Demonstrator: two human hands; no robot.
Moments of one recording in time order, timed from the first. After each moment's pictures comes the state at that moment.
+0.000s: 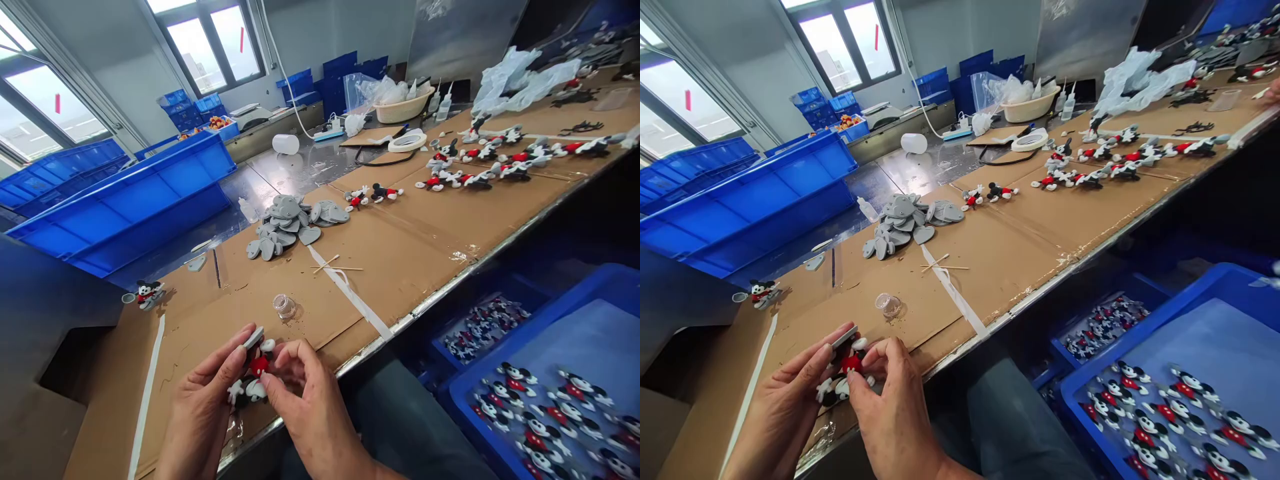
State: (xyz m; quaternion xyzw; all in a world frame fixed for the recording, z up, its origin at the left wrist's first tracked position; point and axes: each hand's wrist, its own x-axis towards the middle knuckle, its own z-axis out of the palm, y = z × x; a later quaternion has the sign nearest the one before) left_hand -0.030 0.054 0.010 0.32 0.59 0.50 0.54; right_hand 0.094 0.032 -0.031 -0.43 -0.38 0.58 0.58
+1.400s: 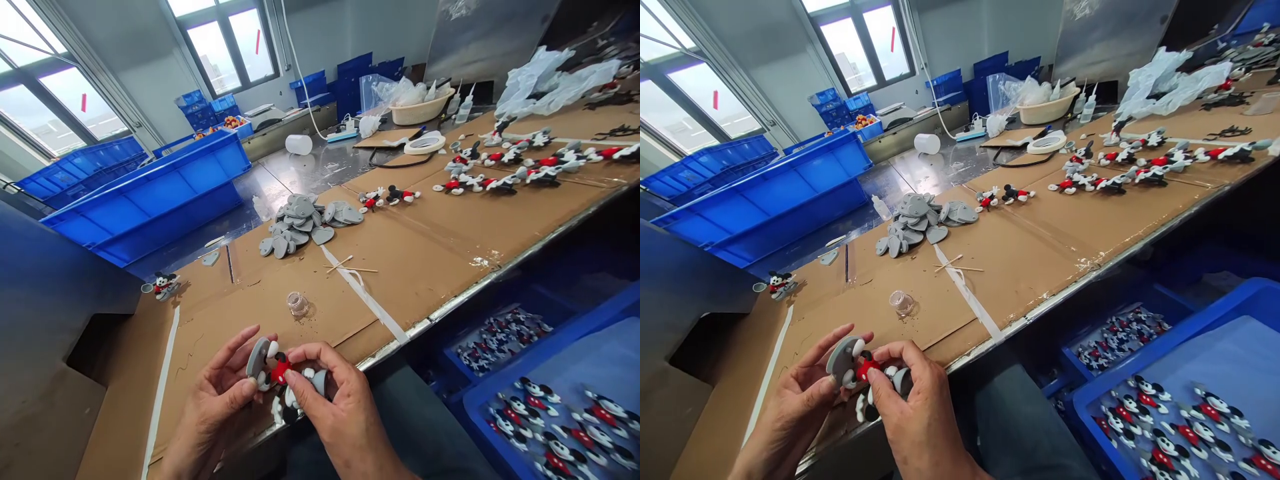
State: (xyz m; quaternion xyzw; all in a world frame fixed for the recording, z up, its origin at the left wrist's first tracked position) left_hand -0.043 0.044 0.008 0.37 0.52 0.49 0.59; right_hand 0.113 0.024 -0.019 -0.44 -0.43 0.55 0.57
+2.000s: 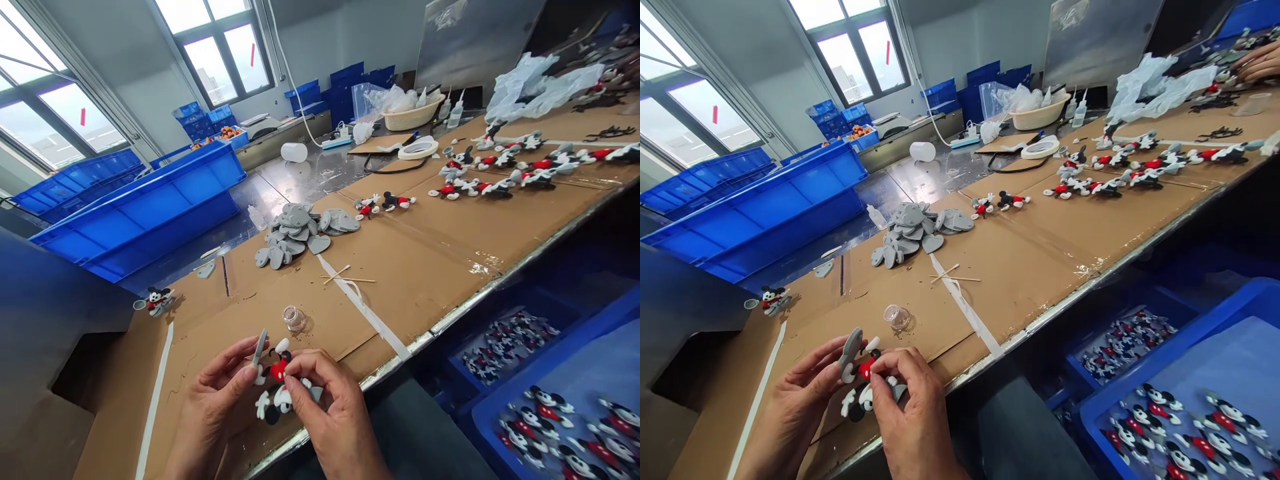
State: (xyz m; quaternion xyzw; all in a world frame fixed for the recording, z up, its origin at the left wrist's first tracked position) left_hand -0.031 0.064 0.008 0.35 0.56 0.51 0.55; right_hand 0.108 0.040 -0.034 -0.43 -0.45 0.48 0.62
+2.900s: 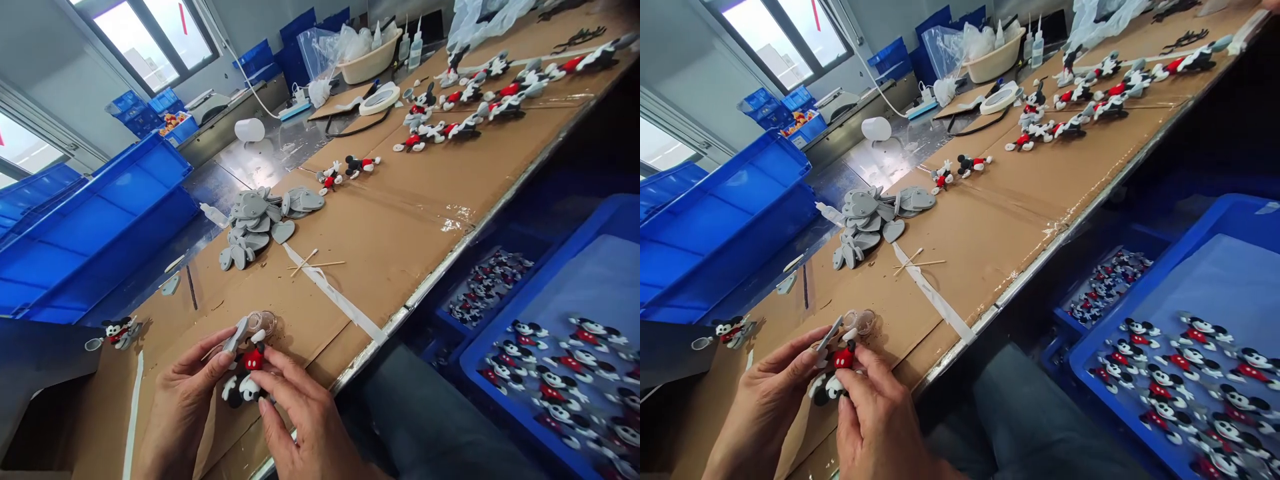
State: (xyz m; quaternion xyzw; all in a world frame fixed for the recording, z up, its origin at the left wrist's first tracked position) left_hand -0.036 0.112 0.004 0.43 0.63 0.41 0.49; right_hand 0.112 0.042 -0.048 -0.43 -0.54 0.37 0.62
